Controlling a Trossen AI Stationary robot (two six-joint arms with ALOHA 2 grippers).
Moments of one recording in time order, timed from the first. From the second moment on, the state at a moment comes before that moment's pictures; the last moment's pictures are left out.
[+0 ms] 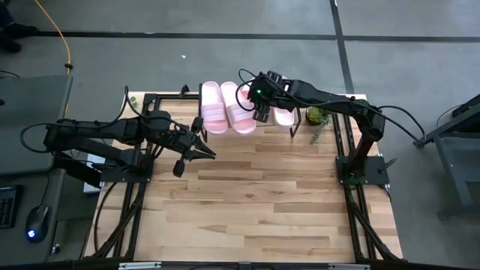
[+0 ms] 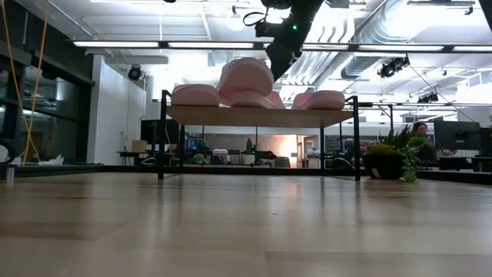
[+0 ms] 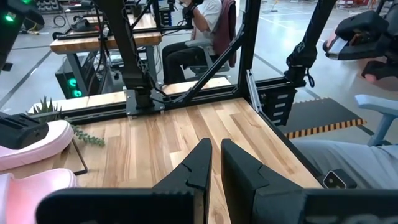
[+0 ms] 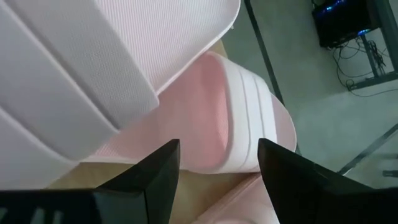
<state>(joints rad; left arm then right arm) 0.12 0.99 0.93 -0.19 0.27 0.10 -0.35 1.78 1.72 -0.85 0.42 -0.29</state>
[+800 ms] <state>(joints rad) 0.12 0.99 0.93 -0.19 0.27 0.10 -0.39 1.83 1.72 -0.85 0.45 -0.29</state>
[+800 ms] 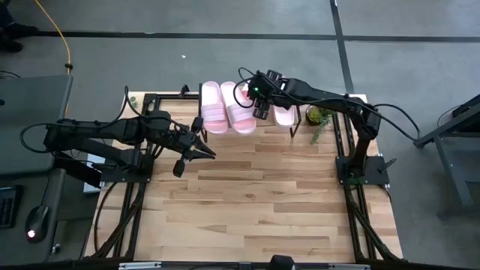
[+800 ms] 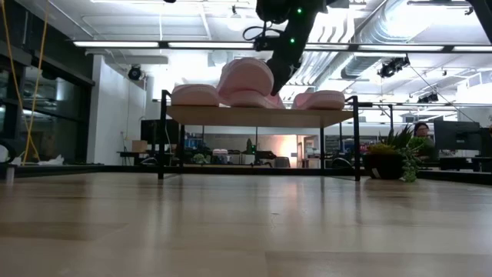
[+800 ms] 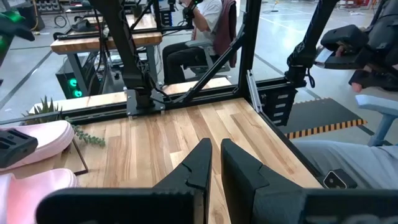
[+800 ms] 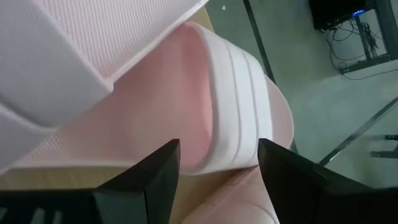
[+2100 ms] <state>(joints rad) 0.12 0.99 0.93 -0.20 0.27 0.10 -0.41 1.83 1.72 -0.96 0.47 -0.36</state>
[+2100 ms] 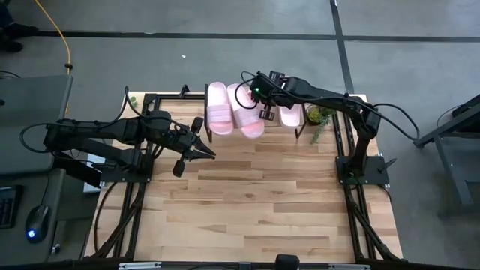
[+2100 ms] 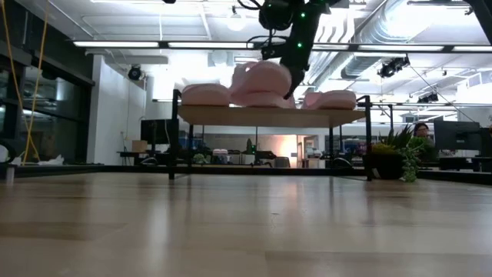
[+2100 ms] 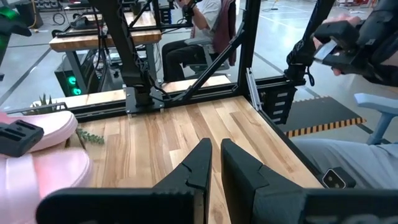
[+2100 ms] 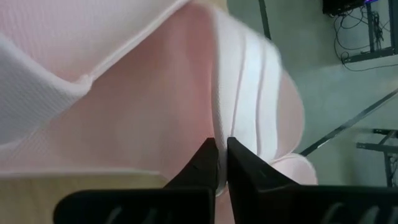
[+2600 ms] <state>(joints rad) 0.12 0.99 0.93 -0.20 0.27 0.10 -0.43 1.78 1.72 -1.05 0.41 -0.40</state>
